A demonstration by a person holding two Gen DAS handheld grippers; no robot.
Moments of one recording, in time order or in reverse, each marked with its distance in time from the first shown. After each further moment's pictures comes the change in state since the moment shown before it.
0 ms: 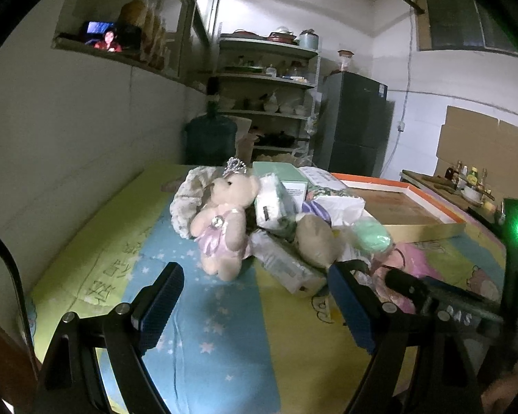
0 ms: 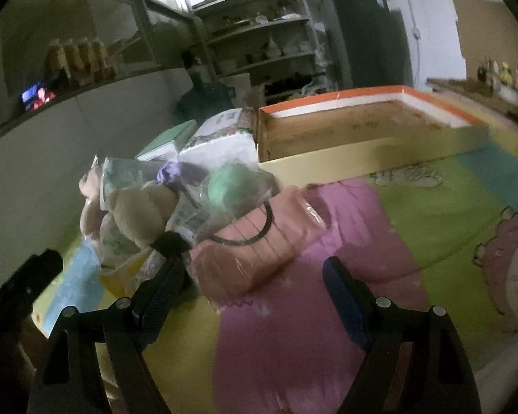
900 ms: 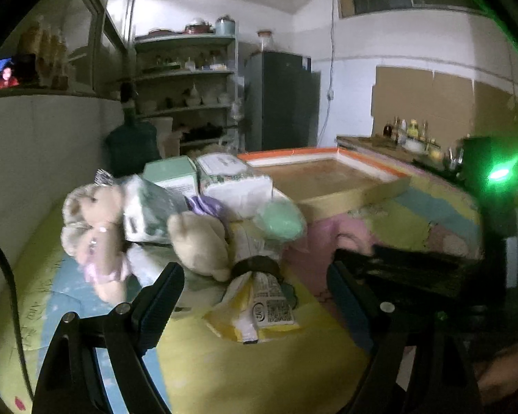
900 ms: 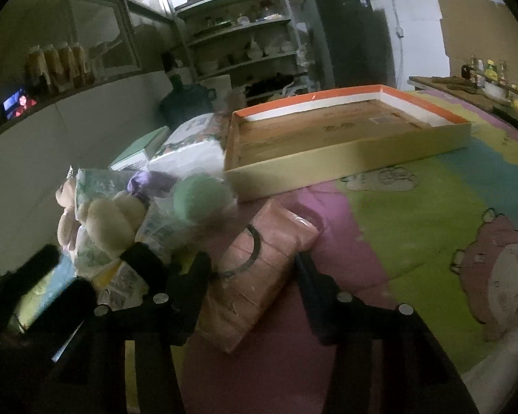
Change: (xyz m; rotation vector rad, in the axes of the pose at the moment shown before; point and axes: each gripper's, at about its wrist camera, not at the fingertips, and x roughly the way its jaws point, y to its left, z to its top) left arm 0.042 -0.069 0.002 0.226 0.071 -0.224; right arm -0.012 -0.022 0.004 -0.010 -0.012 -0.101
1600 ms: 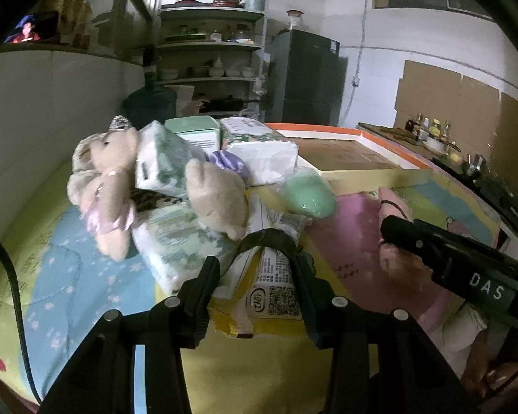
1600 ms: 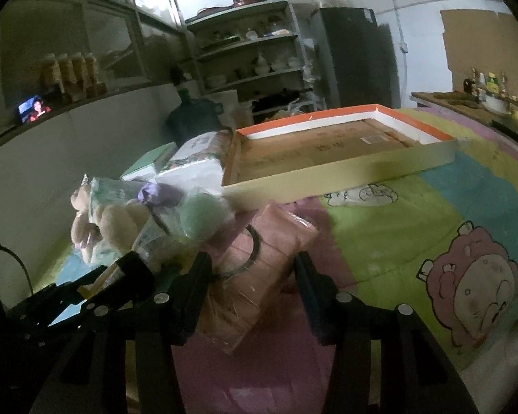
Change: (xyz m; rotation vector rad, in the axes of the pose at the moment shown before) left arm 0.001 0.014 -0.022 -0.126 0.074 0.038; right arm -0.026 -0.001 -0.002 -0.036 -0.056 0.043
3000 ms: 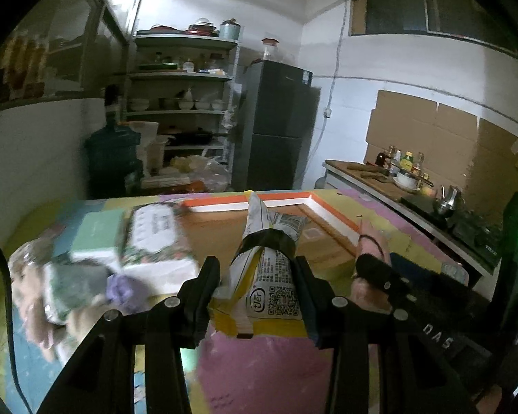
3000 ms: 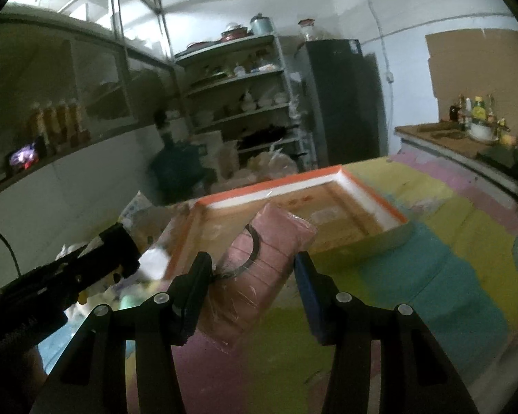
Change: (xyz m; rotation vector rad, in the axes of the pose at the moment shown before) left arm 0.018 -0.096 0.111 0.013 -0.110 -0.116; right arm -0.027 -0.091 0.083 0.008 -0.155 -0.044
